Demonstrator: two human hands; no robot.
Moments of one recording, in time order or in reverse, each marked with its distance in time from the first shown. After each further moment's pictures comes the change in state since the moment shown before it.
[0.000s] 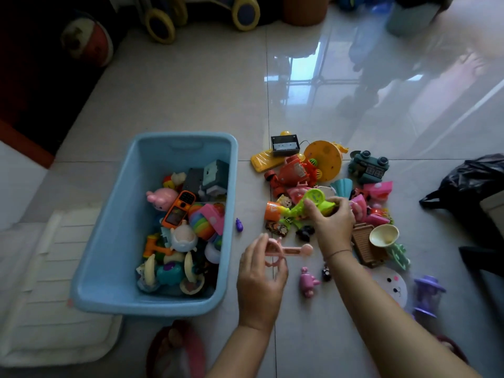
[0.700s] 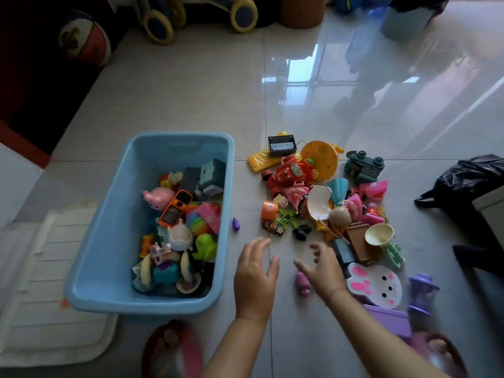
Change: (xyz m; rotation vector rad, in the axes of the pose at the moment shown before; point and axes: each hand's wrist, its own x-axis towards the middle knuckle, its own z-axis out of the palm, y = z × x) left_hand 0.000 -0.022 0.017 0.061 -0.089 -0.019; right_hand -0.042 0.091 -0.015 -0.481 -0.404 0.168
